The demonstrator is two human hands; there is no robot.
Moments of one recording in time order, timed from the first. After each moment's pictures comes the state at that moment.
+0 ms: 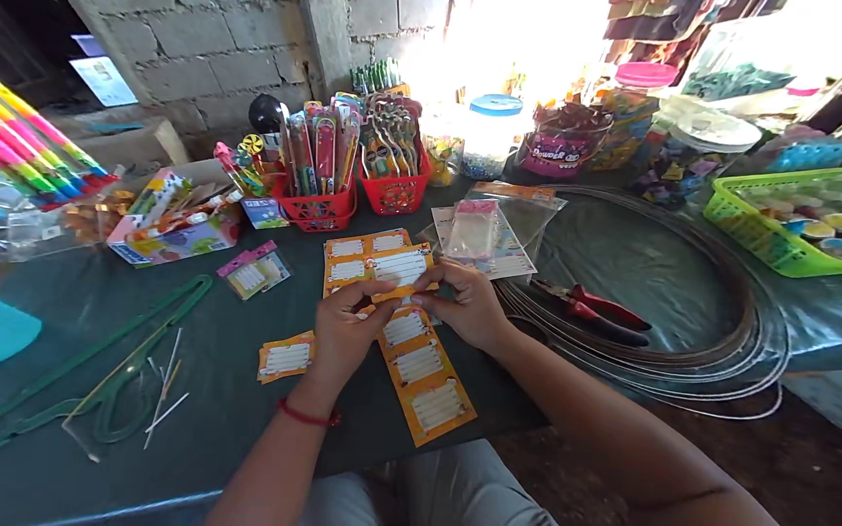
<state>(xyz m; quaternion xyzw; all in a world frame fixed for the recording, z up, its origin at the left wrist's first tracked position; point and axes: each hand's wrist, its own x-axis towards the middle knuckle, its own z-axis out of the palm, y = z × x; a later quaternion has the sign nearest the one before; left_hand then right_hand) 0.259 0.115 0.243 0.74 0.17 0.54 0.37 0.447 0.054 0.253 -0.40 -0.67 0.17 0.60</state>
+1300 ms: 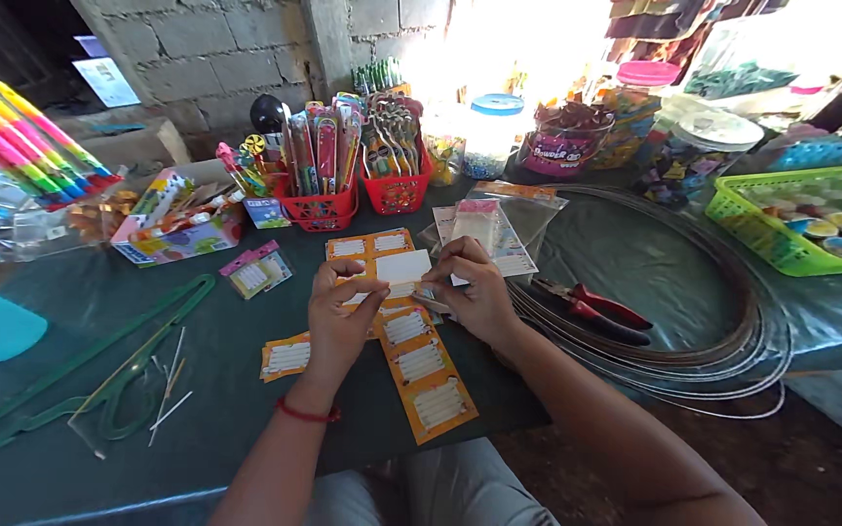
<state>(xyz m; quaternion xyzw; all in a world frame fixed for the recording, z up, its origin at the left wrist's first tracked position) 0.253 0.122 0.245 0.74 0.26 0.56 0.27 0.458 0.056 0.255 -0.47 -0.69 -0.01 0.56</state>
